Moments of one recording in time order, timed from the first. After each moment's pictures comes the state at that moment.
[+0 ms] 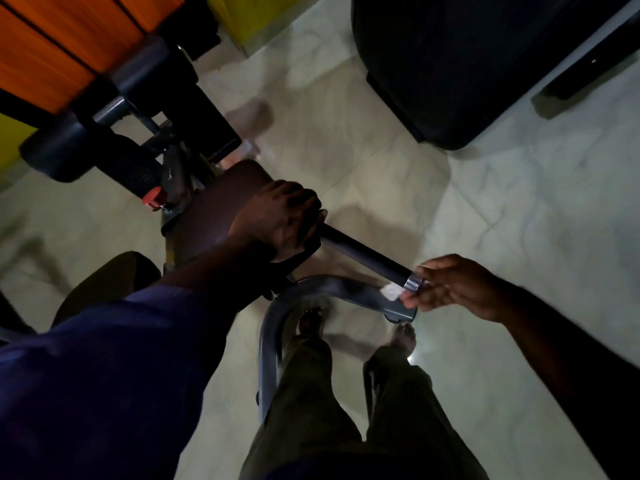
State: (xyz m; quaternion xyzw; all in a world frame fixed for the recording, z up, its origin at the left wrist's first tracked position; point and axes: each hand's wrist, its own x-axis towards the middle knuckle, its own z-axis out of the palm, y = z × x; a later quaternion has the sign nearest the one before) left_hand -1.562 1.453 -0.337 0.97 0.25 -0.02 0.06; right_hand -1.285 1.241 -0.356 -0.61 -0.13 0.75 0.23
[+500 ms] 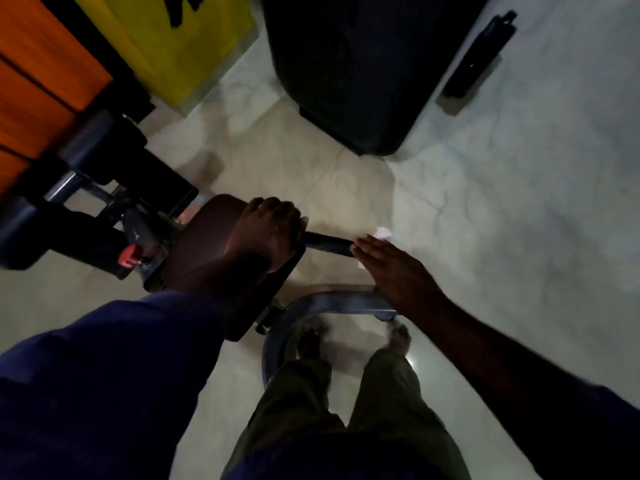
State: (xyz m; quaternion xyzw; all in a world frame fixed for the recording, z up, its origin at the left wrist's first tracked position) left_hand -1.565 1.448 -0.329 0.97 0.22 -0.04 0.03; right_hand -1.386 1.217 -0.374 -0.70 -0.70 0.10 0.12
